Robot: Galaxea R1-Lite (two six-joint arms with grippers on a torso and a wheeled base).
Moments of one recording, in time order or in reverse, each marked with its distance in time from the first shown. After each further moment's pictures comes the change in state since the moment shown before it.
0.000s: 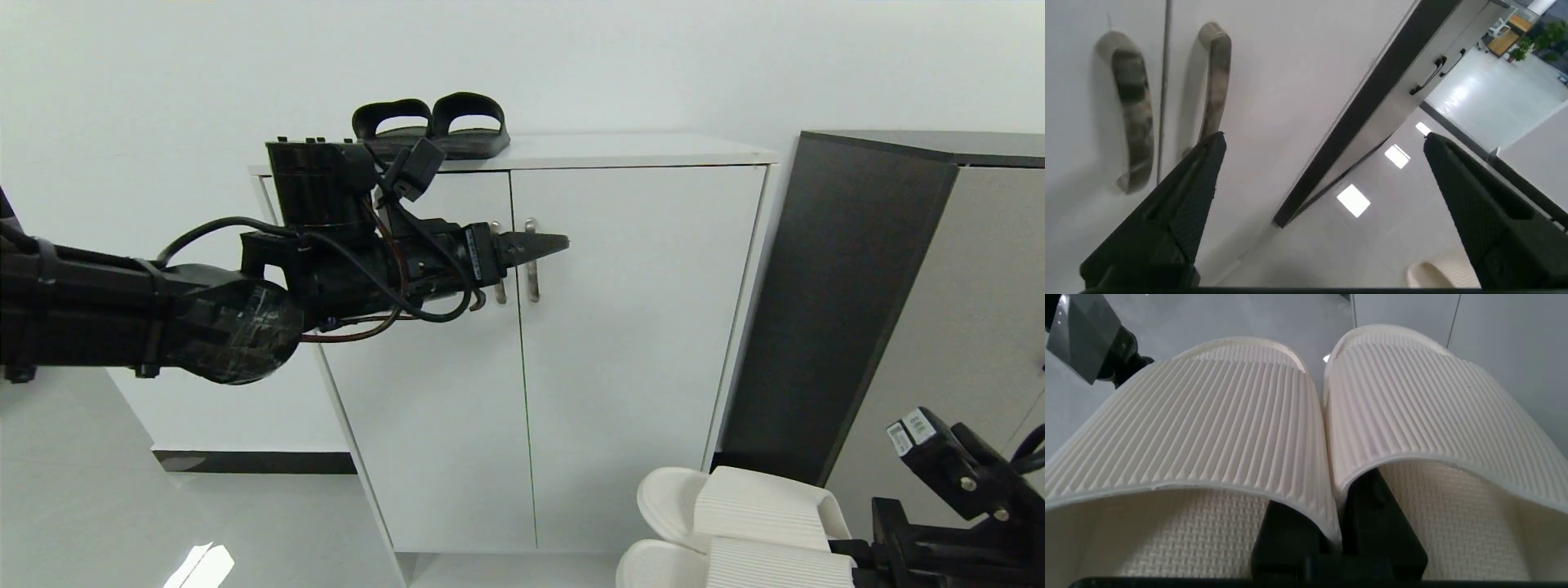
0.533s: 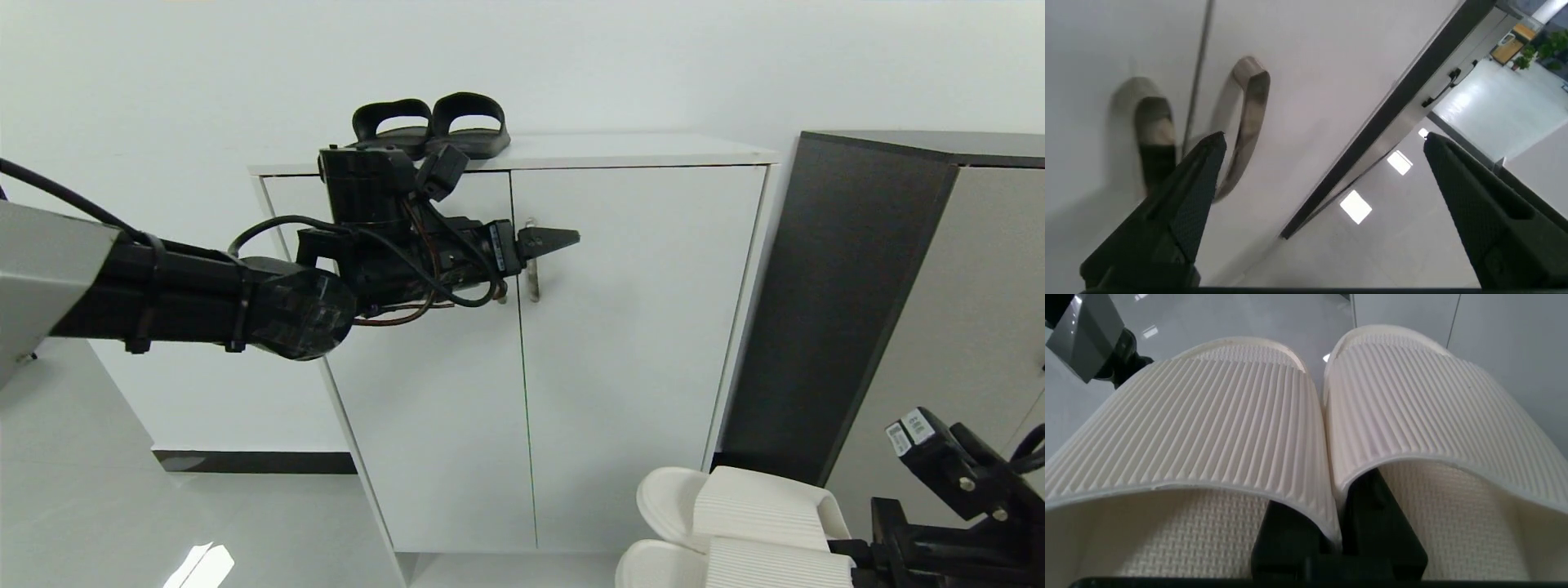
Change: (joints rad) left arm 0.006 0.124 -0.134 0.006 0.019 -0.014; right arm 0.000 0.000 0.000 0.000 -0.001 0.000
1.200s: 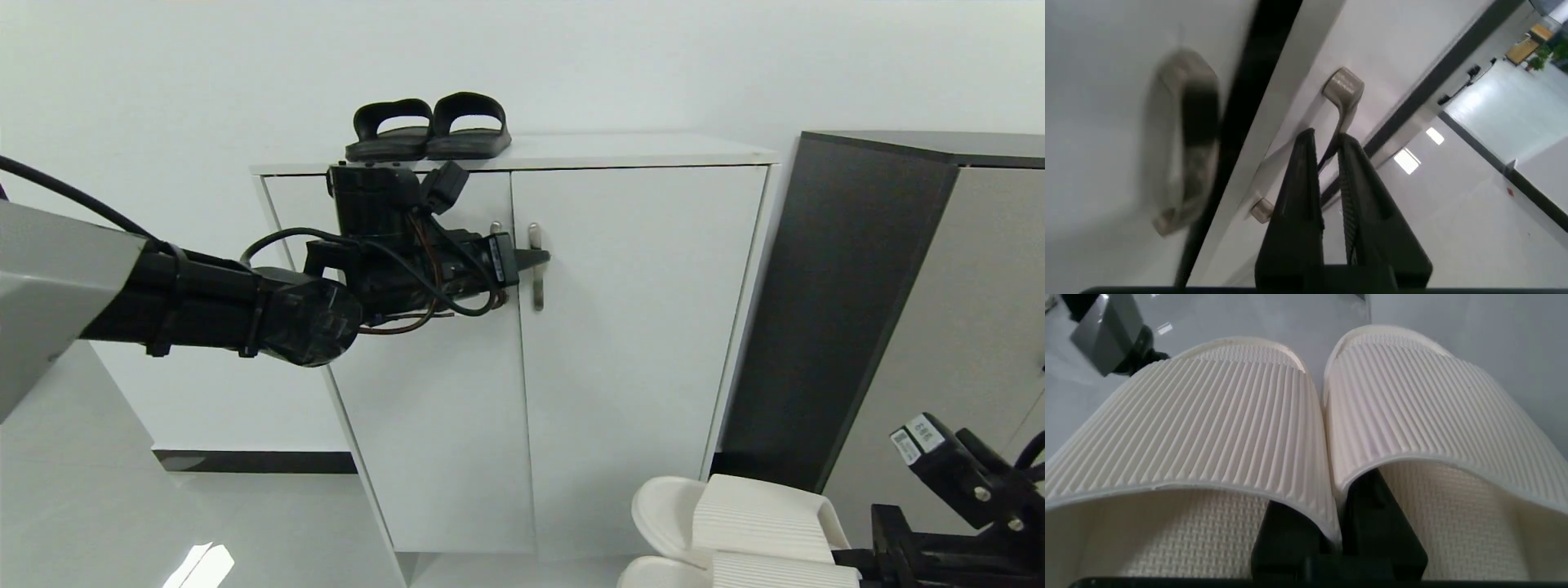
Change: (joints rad) left arm 0.001 0.016 0.031 -0.009 0.005 -0.002; right arm 0.002 -0.010 0.005 0.000 0.057 0.000
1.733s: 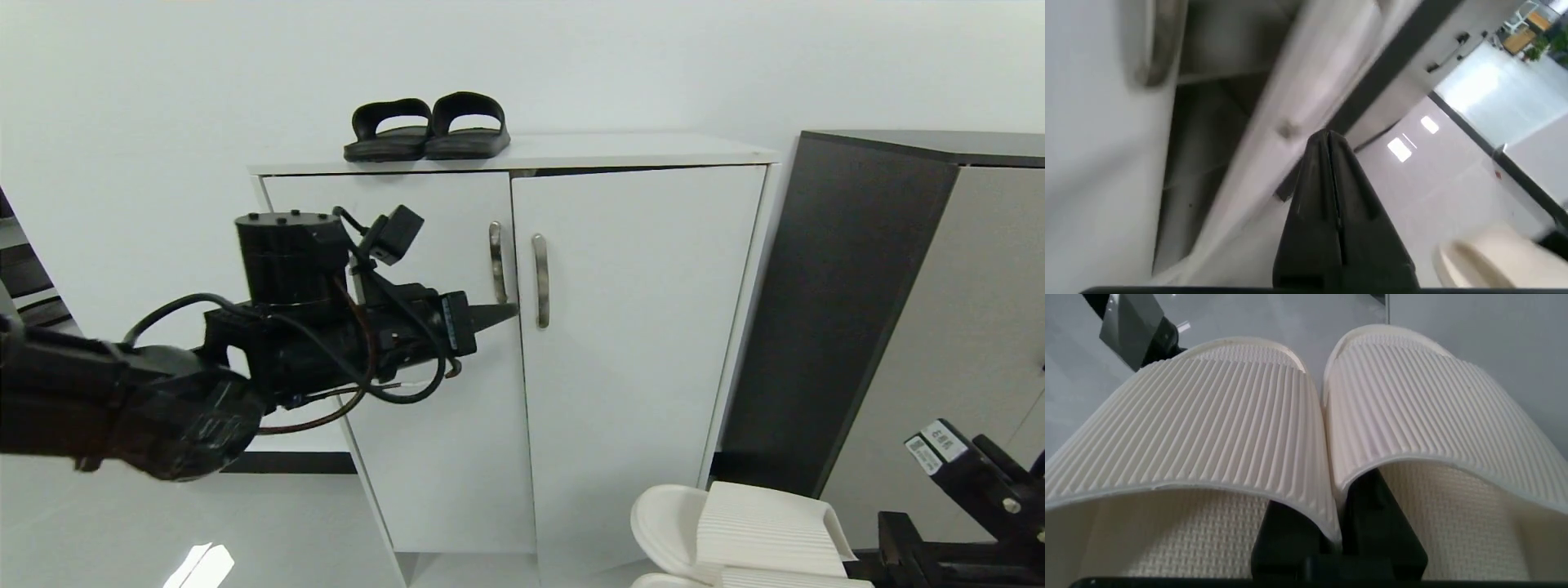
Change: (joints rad) left arm -0.001 -0.249 0.441 -0.172 -0.007 -0.004; right arm 0.000 -0.023 0.010 0.000 0.042 0.000
